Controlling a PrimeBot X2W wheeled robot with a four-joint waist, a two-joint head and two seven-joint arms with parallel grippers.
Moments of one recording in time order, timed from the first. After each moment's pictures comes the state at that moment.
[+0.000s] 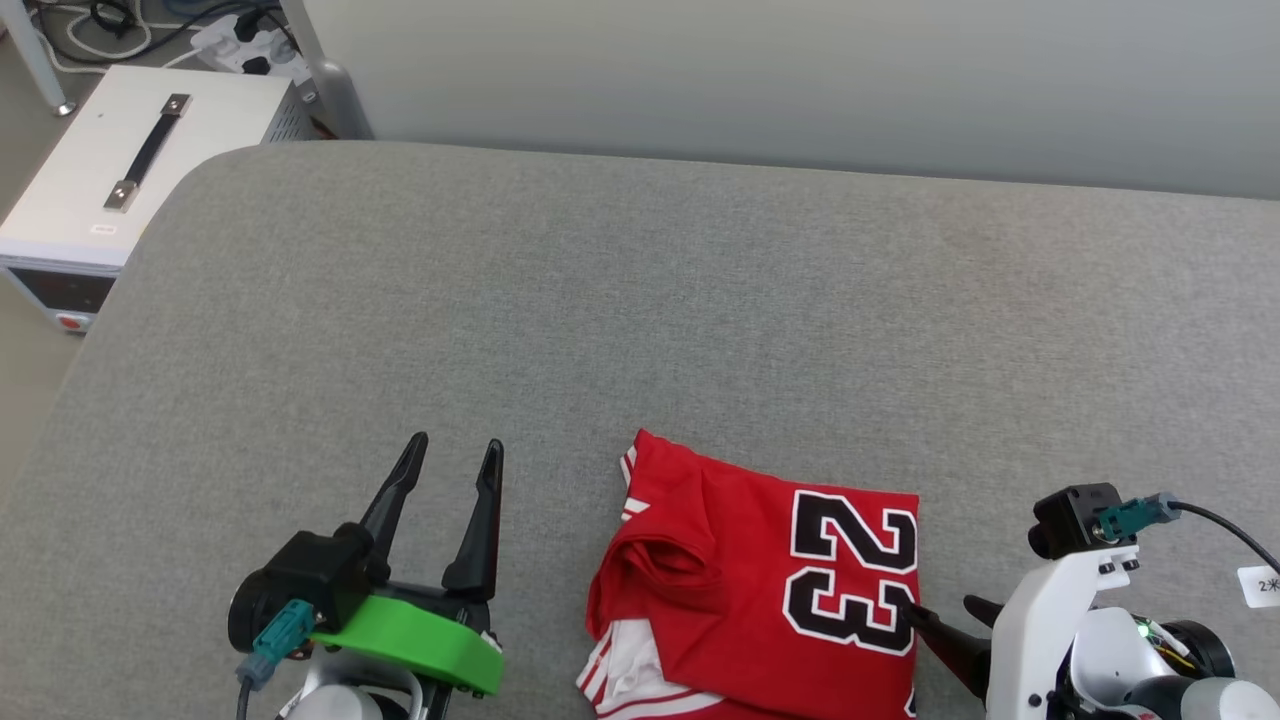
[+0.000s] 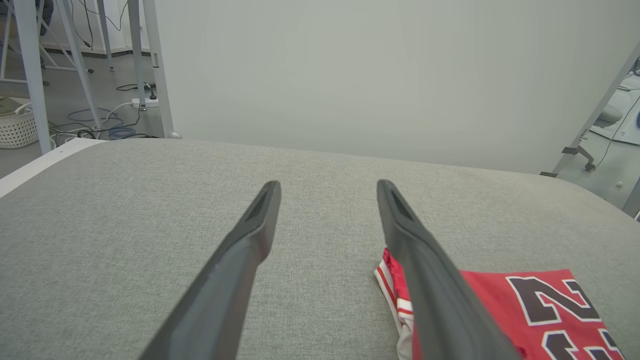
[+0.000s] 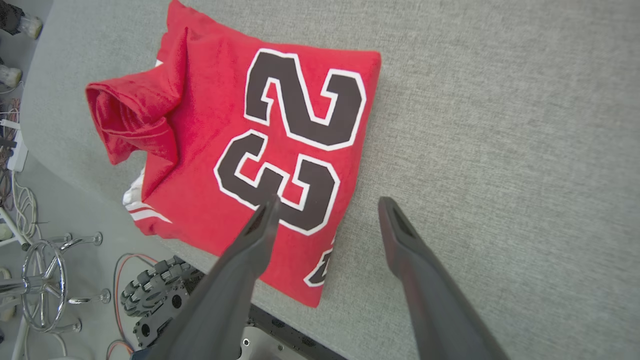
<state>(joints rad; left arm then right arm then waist) -0.02 0.14 -0.17 0.08 -0.30 -0.13 -0.26 0.05 -0.16 0.08 -0.19 0.48 0.13 0.86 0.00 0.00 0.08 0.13</state>
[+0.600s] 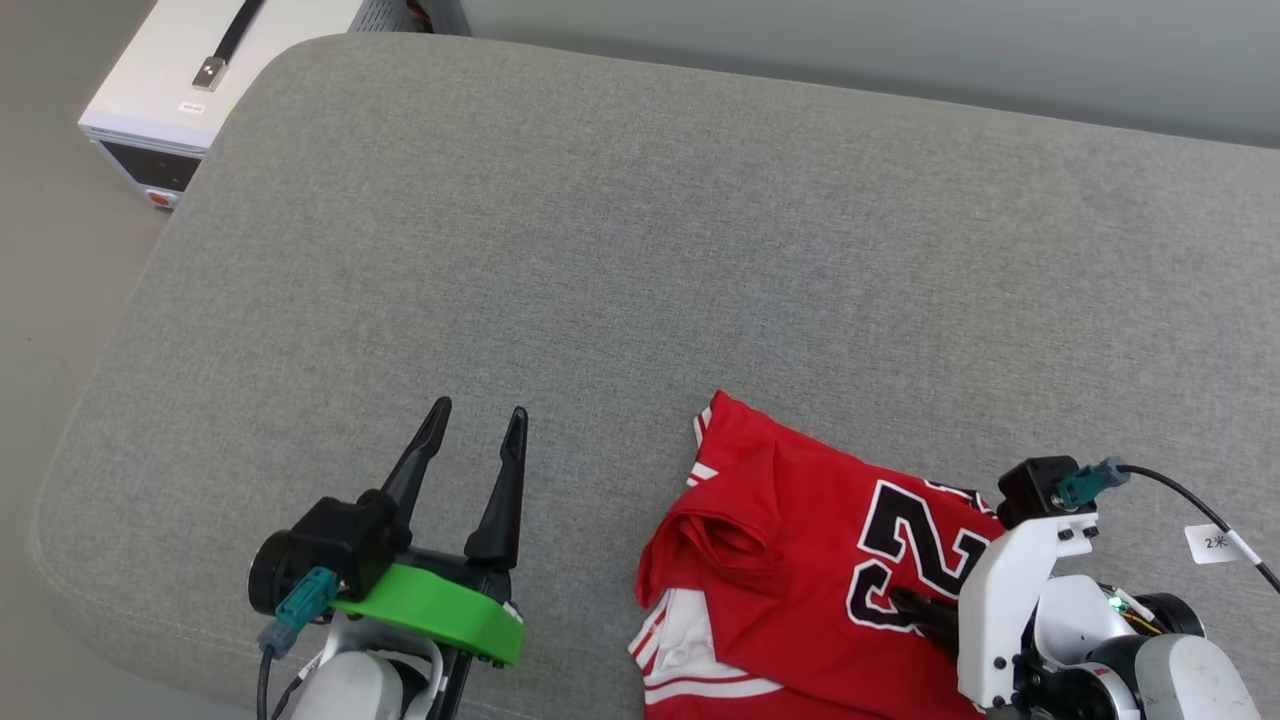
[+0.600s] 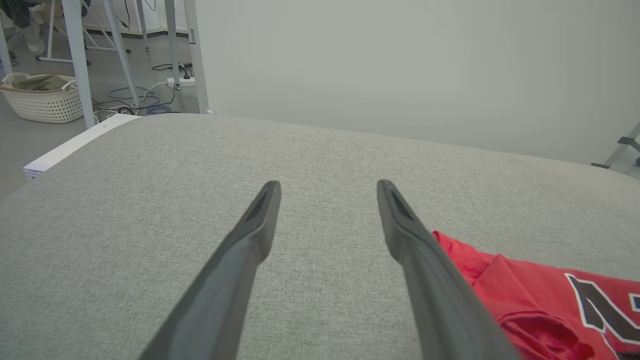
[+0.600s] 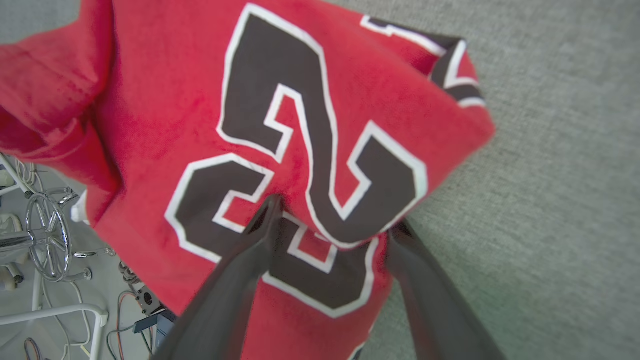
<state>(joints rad) -0.09 0.13 -0.19 0.09 -0.29 -0.13 -0.26 -0.05 -0.10 0.08 -0.02 0.38 0.13 0.94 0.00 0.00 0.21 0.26</state>
